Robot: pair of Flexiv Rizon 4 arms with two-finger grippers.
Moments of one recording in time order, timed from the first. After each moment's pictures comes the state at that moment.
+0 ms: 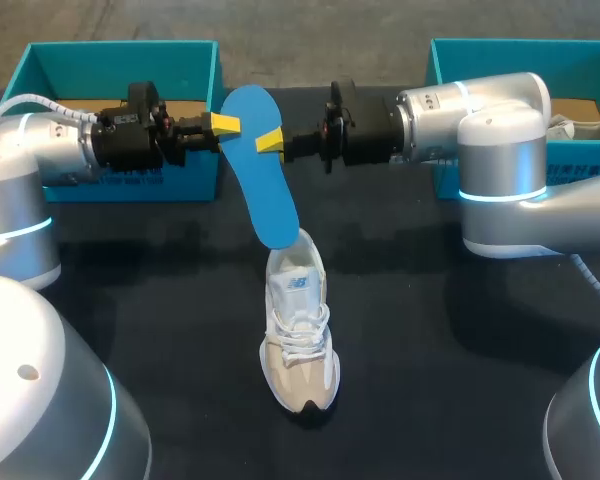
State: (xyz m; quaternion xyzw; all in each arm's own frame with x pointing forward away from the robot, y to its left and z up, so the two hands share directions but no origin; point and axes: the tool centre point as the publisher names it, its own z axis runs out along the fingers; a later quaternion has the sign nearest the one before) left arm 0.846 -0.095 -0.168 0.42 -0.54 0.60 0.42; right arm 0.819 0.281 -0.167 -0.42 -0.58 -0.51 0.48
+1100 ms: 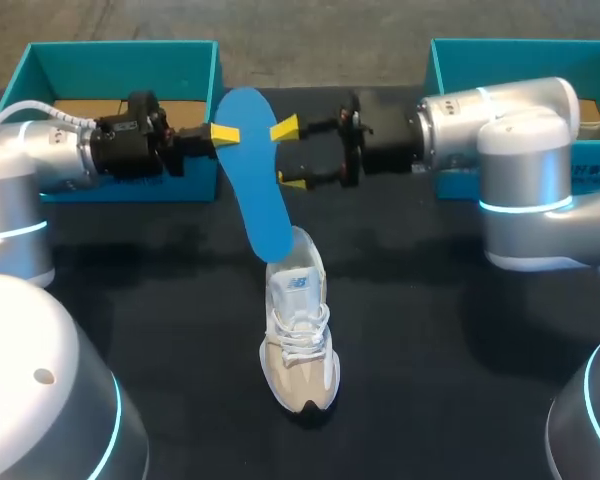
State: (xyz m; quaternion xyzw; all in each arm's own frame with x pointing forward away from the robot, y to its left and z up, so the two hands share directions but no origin) left arm 0.839 -0.090 -0.176 0.43 -0.52 0.58 0.44; right arm 0.808 0.252 -0.176 -0.47 -0.57 -0.49 0.46
